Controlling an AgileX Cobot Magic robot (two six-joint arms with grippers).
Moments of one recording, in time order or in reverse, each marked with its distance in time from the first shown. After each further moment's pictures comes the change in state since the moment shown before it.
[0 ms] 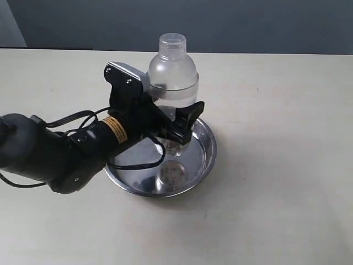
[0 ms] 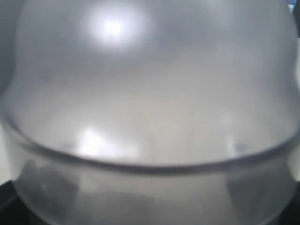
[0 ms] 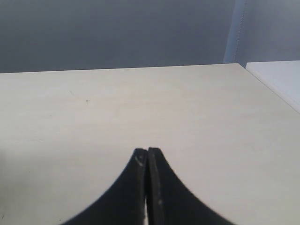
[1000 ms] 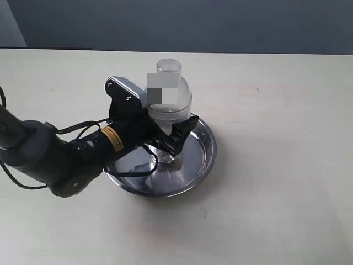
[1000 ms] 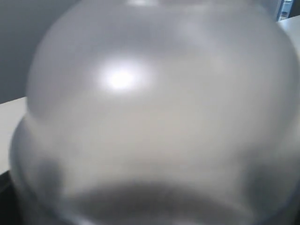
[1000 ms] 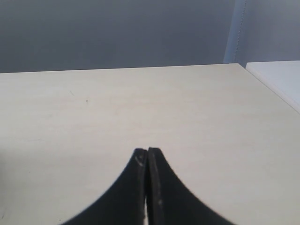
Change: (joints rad) left arm 0.073 0.133 -0.002 0.097 -0.119 0.080; right arm 0.000 0.000 0.000 0.000 0.000 0.000
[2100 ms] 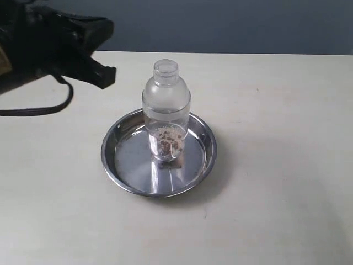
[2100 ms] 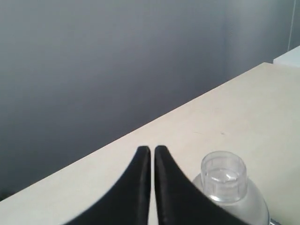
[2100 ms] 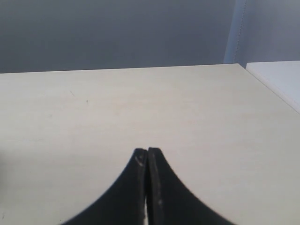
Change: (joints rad) left arm 0.096 -0.895 0.005 0.084 0.923 -0.019; right arm 0.000 0.000 0.000 0.000 0.000 0.000
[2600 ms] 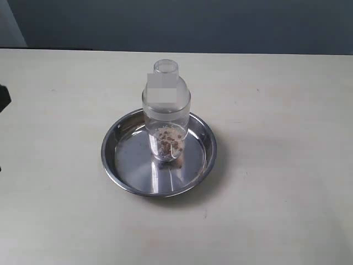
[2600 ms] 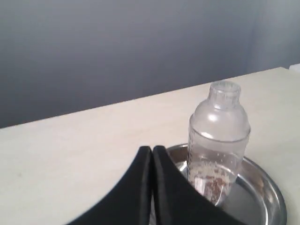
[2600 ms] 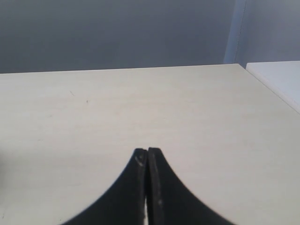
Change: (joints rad) left arm 0.047 -0.666 0.351 -0.176 0.325 0.002; right arm 0.000 0.000 0.000 0.000 0.000 0.000
